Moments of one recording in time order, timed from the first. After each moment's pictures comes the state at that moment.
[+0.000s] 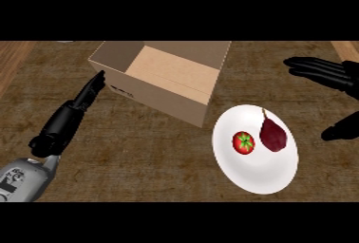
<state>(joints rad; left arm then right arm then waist) -0.28 0.59 -0.39 -1.51 0.24 0.15 -0.13 -0.52 -0.81 0.18 -1.37 0.32 0.42 -0.71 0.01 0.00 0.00</state>
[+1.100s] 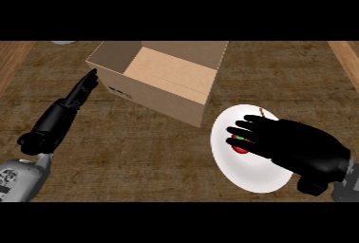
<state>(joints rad) -0.25 0.54 -0.27 -1.51 0.17 0.05 -0.10 -0.35 -0.71 0.45 -1.88 0.75 0.62 -0.25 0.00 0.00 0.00</state>
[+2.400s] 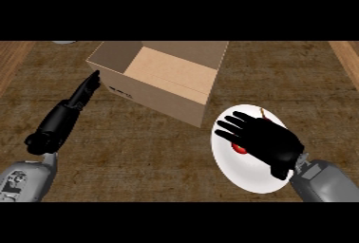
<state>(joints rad) -0.23 0.38 -0.11 -1.50 0.00 -0.10 -0.10 -0.31 -0.45 0.44 -1.66 1.18 0.52 -0.33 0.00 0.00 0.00</state>
